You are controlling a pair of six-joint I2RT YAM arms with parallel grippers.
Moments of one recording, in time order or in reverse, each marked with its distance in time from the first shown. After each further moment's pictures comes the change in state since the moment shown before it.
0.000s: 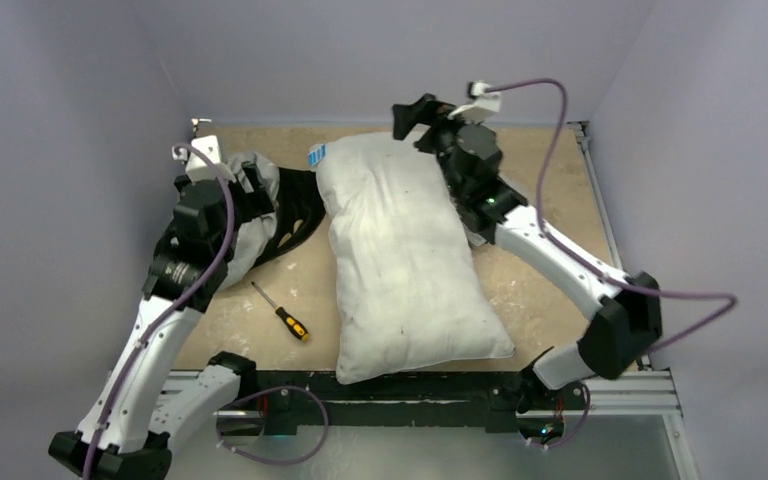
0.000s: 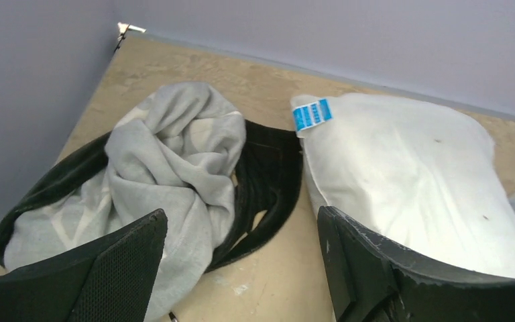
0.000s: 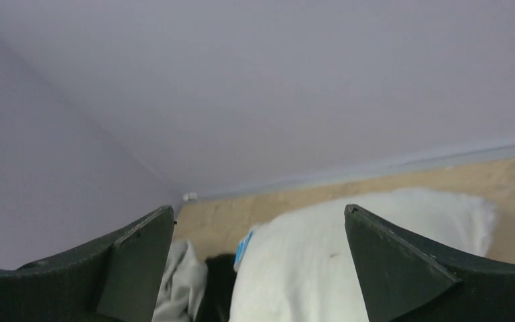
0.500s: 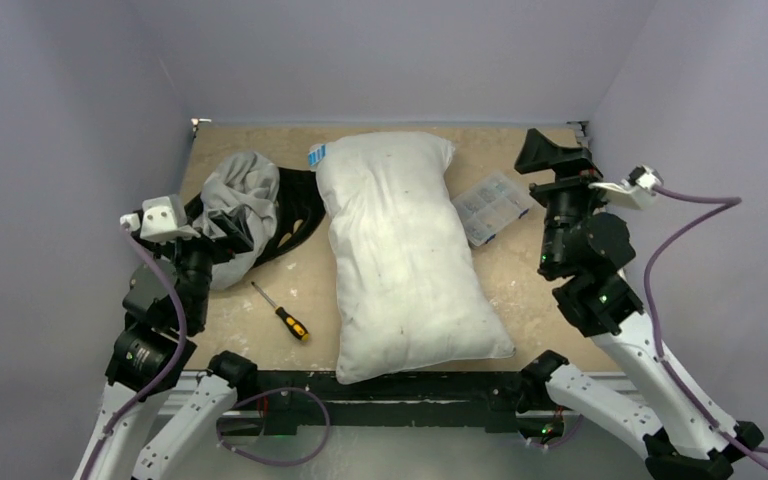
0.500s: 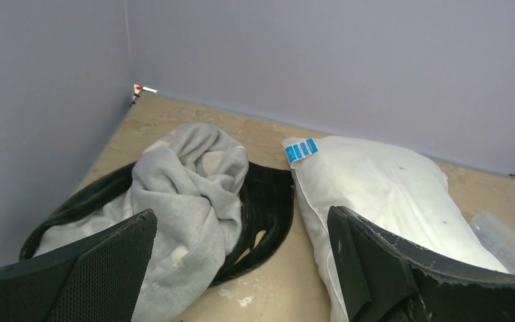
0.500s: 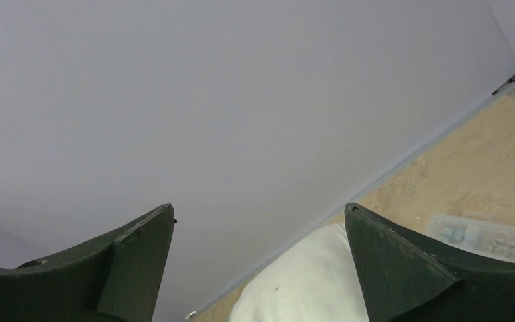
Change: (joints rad) left arm -0.136 -0.406 -0.142 0.002 -0.108 0.061; right arm -0.029 -0.719 -0.323 -0.172 0.457 0.092
